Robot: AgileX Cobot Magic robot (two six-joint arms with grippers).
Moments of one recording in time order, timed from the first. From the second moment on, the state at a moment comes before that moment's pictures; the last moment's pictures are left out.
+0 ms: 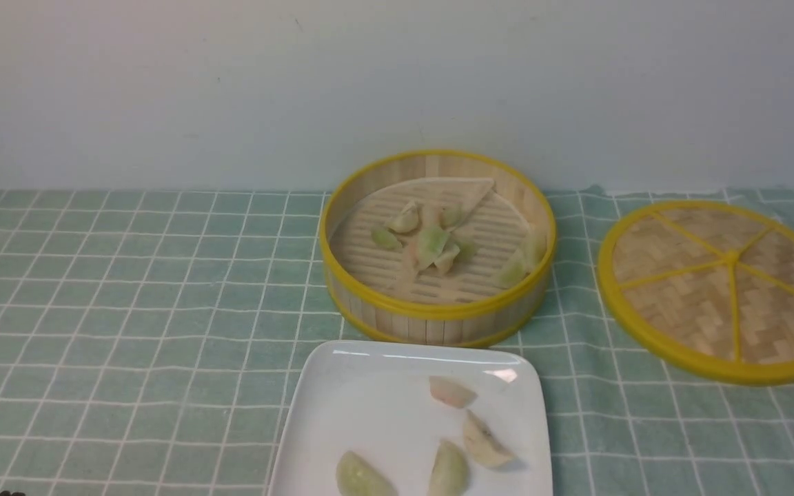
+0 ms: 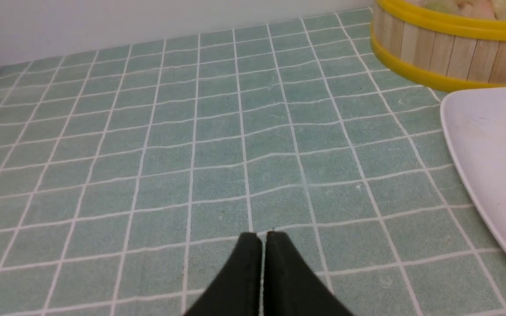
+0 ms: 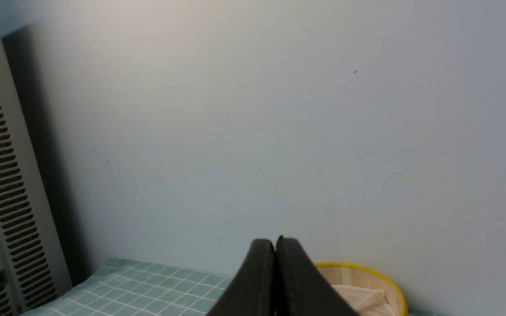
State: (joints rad) right arm 0.60 -0.01 -0.42 -0.25 0.42 0.43; left arm -0.08 -0.01 0.03 -0.02 0.39 0.09
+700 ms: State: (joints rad) right arm 0.21 -0.01 -0.12 -0.03 0.41 0.12; left arm -0.08 -0.01 0.03 -0.02 0.39 0.09
